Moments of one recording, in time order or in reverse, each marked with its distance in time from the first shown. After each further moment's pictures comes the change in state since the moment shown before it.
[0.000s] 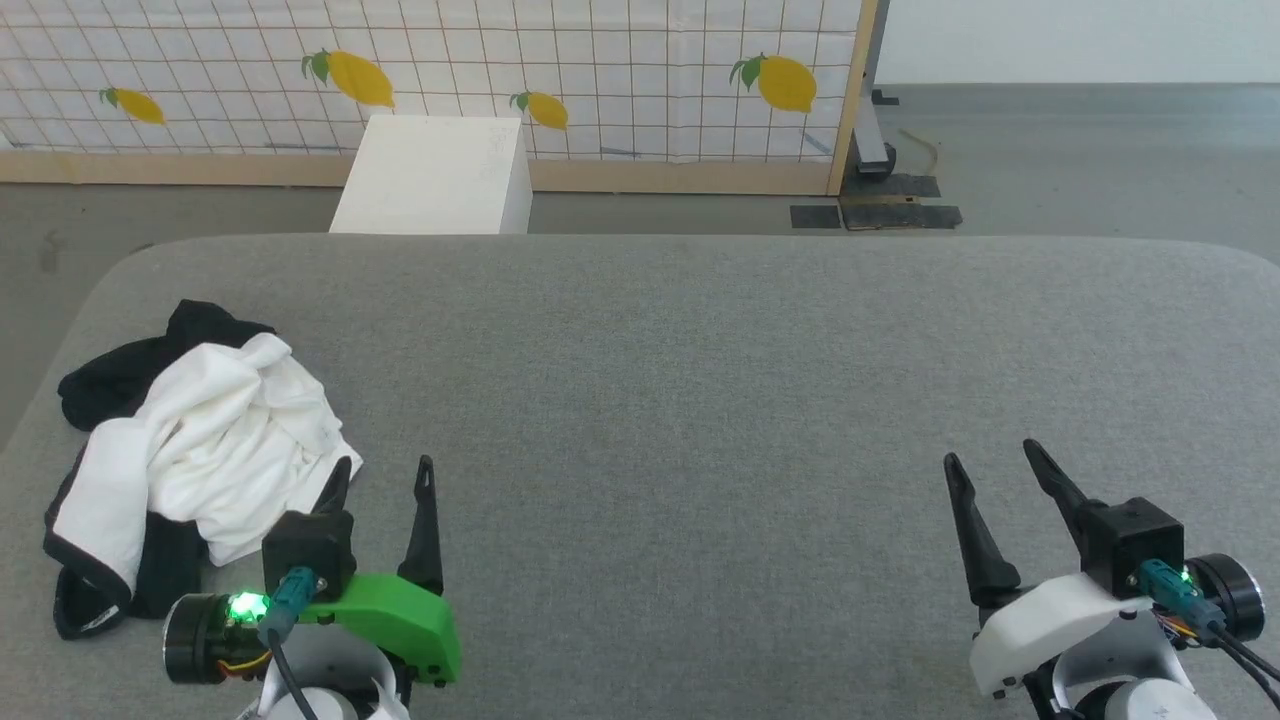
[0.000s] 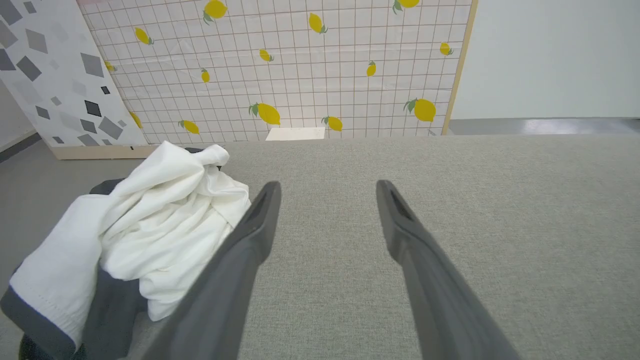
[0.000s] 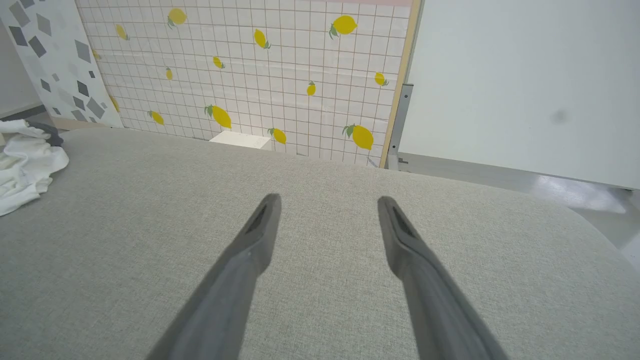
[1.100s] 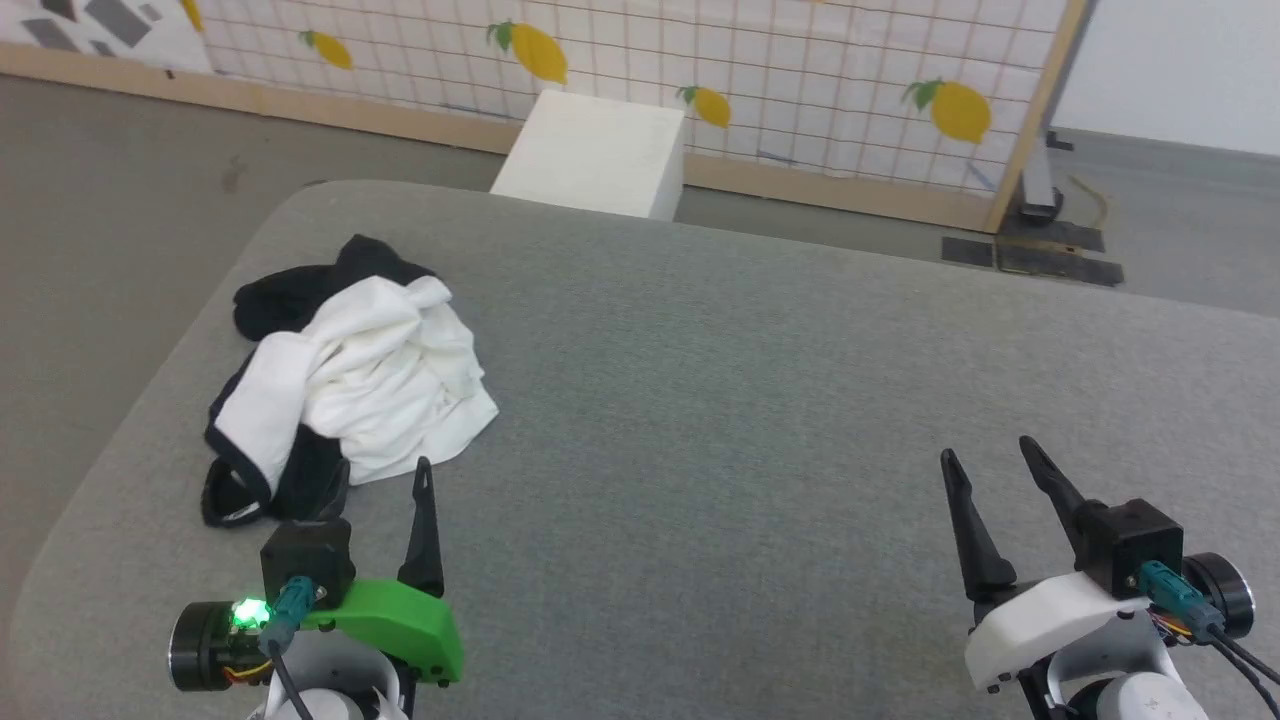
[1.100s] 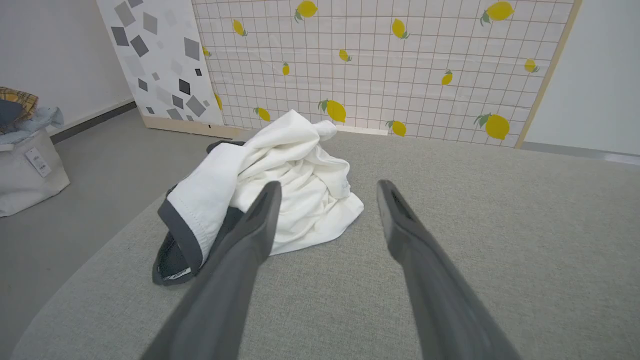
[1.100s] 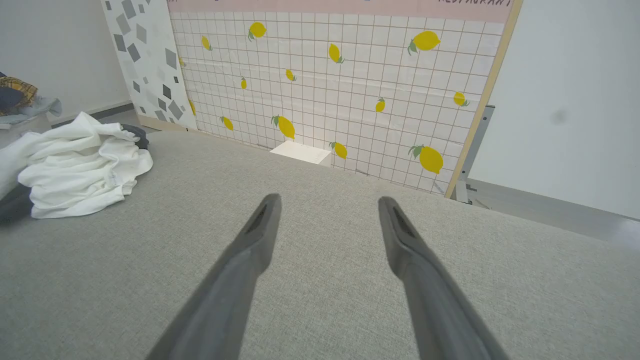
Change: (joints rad) left arm -0.010 0.017 -0.030 0.051 -0.043 0.045 -0.067; right arm -0.022 0.000 0.001 0.058 0.021 0.000 -0.062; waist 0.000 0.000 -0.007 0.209
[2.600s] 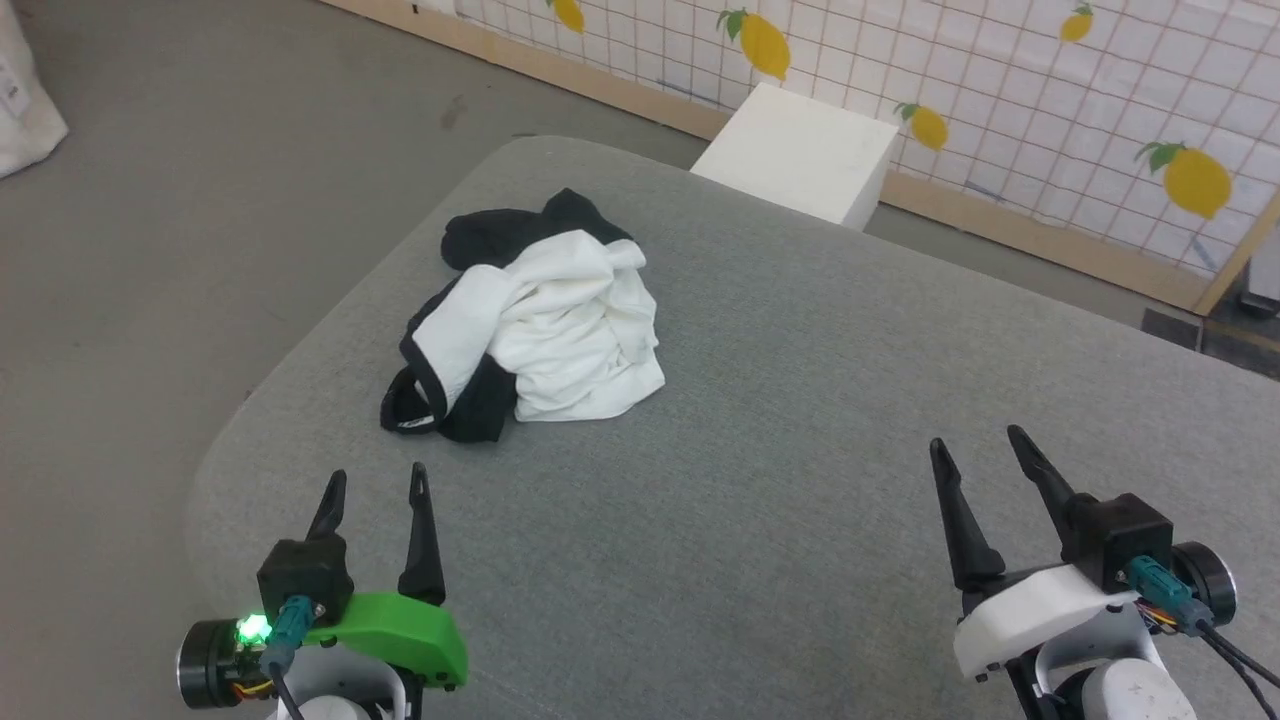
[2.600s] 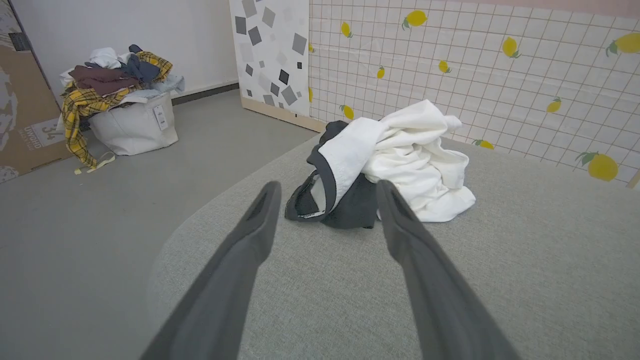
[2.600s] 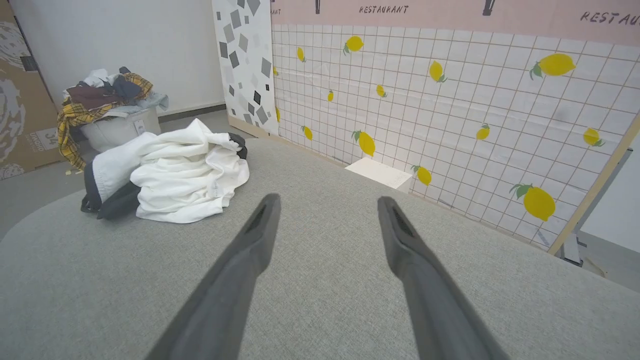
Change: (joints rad) left arm -0.006 0.028 -0.057 0.059 -0.093 0.078 -0.097; right arm -0.039 0.000 0.014 0.067 0.010 0.000 -0.065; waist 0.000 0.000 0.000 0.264
